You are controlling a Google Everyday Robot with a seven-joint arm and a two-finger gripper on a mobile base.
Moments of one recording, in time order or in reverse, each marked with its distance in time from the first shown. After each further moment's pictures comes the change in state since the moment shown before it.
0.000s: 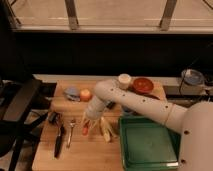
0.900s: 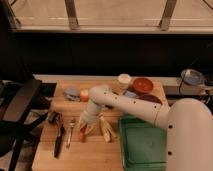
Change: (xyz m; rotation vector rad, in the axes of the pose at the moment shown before) arm 0.000 -0.002 0.039 -0.015 -0.076 0.006
